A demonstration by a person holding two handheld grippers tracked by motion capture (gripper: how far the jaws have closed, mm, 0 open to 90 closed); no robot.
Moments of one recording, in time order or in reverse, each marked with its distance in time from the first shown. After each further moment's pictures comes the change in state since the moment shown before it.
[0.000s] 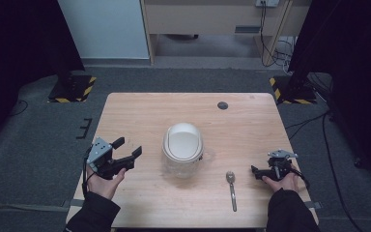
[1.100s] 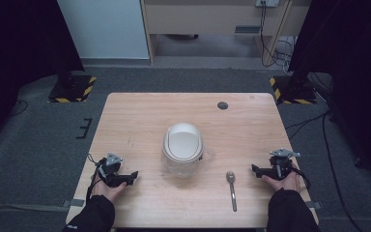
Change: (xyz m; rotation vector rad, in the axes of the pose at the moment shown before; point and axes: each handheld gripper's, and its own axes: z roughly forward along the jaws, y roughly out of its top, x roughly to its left) left arm 0.040 -0.093 0.027 0.480 0.098 -0.022; right arm -0.004 0.001 -0.001 -0.004 0.024 0.027
